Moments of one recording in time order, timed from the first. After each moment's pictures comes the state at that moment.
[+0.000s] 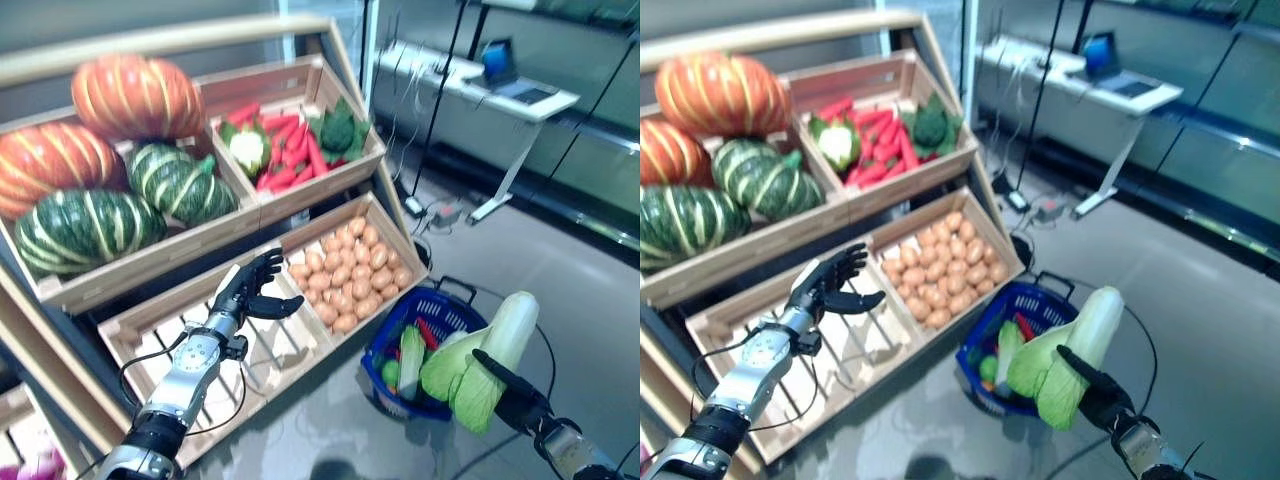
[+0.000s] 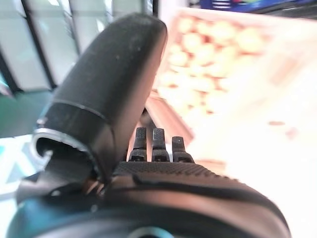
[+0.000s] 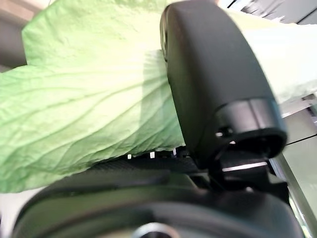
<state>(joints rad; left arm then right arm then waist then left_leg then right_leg) -0.26 0.55 -0.23 0.41 -0.37 -0.11 -0.01 -0.16 -0.52 -0.08 1.00 1.03 0.15 0.30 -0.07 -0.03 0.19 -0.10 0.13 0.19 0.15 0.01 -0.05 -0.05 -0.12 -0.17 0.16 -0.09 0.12</state>
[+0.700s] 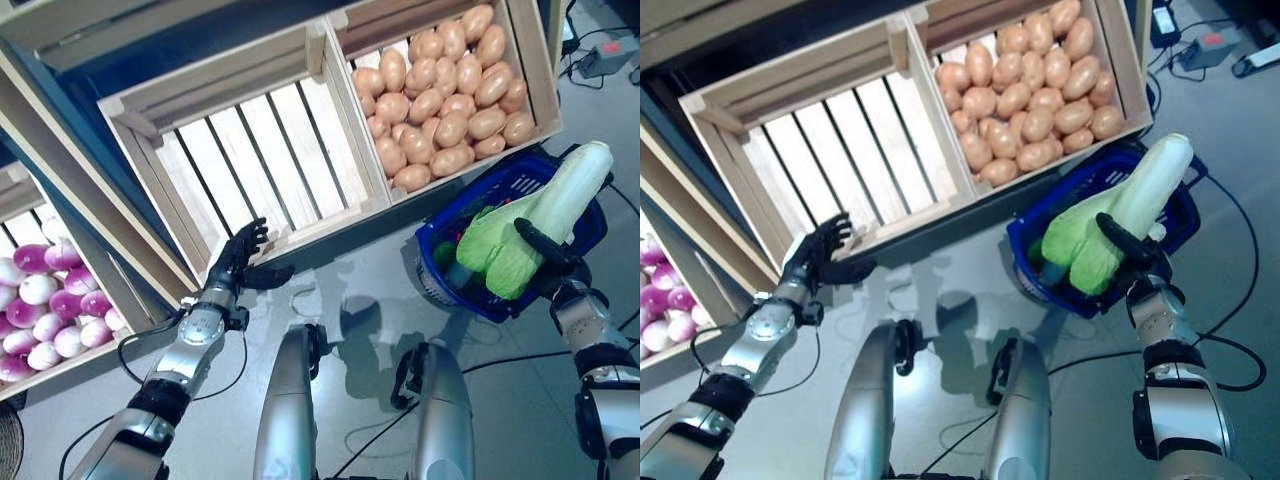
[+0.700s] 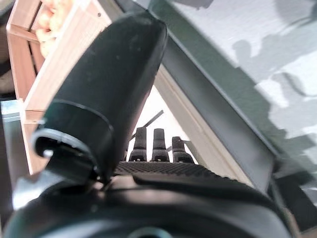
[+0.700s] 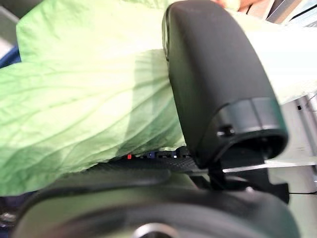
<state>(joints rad) -0.43 0.60 -0.34 0.48 -0.45 -0.19 0.16 -0.68 -0.66 -0.05 1.09 1.03 0.01 0.09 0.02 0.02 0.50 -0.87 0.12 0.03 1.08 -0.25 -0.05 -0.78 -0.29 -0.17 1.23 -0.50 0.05</state>
